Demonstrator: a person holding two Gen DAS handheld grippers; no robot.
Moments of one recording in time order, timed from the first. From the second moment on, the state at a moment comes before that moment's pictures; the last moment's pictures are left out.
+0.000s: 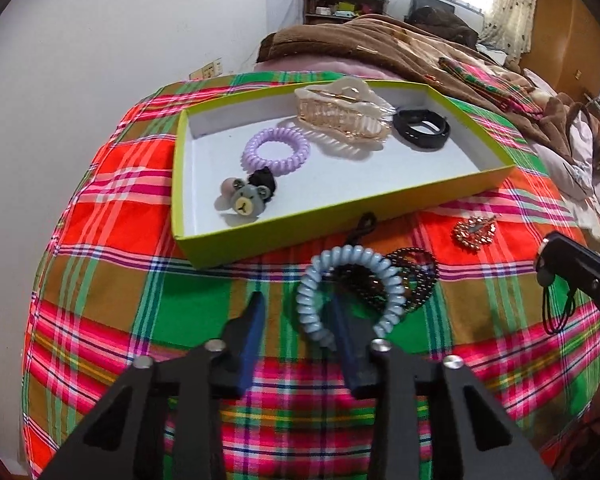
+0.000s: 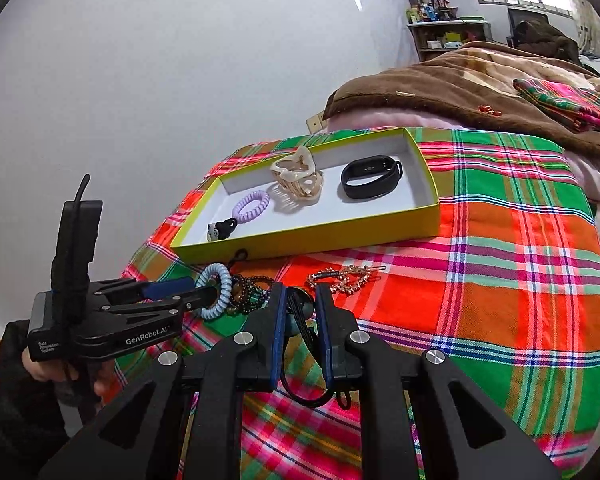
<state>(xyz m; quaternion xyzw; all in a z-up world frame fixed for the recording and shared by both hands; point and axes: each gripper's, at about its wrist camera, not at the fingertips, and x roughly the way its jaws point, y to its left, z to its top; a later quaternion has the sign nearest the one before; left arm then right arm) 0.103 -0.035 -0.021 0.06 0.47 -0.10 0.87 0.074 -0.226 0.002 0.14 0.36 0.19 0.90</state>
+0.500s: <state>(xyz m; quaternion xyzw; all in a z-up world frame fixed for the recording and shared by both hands) 0.094 -0.041 -0.014 0.06 0.46 -0.12 0.88 0.068 -0.229 0.003 0.14 0.36 0.18 0.90</state>
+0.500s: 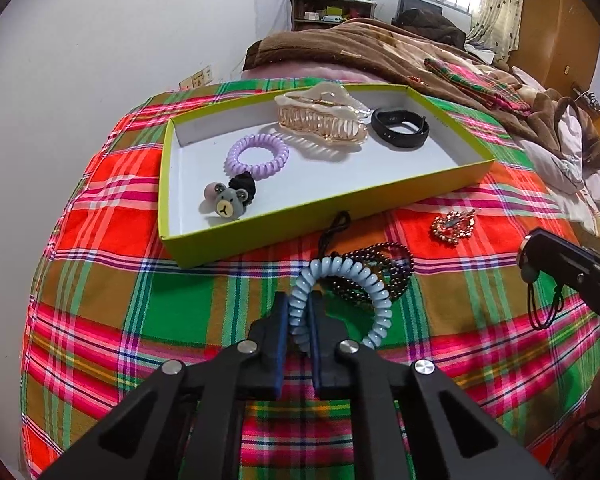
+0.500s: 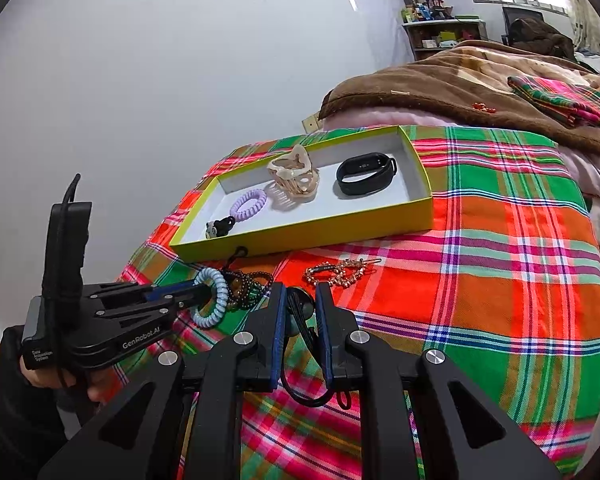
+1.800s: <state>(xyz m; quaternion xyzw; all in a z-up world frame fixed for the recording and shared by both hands) 0.103 -0.012 0.063 0.01 0.39 -0.14 0.91 0.082 -0.221 0.059 0.12 0.33 0.17 0.92</state>
